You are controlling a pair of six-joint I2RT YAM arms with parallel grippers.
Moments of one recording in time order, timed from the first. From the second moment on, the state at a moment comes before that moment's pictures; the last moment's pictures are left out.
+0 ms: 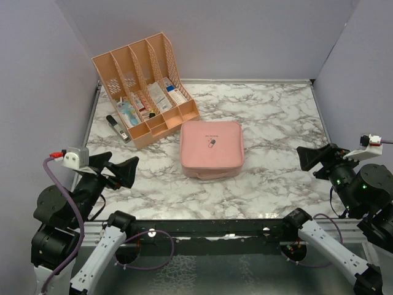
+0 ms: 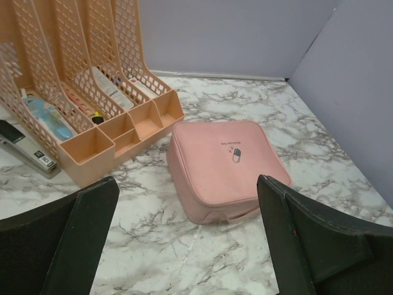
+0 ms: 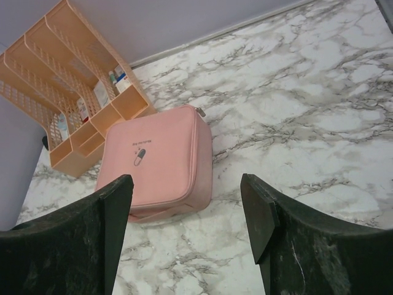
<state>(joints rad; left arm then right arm) -0.34 0.33 1.11 -0.78 0.03 -0.31 0.56 0.48 1.24 -0.96 0.45 0.52</state>
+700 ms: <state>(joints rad) -0.34 0.30 1.12 -0.85 -0.10 -0.28 0.56 0.48 1.23 -1.00 0.41 0.51</state>
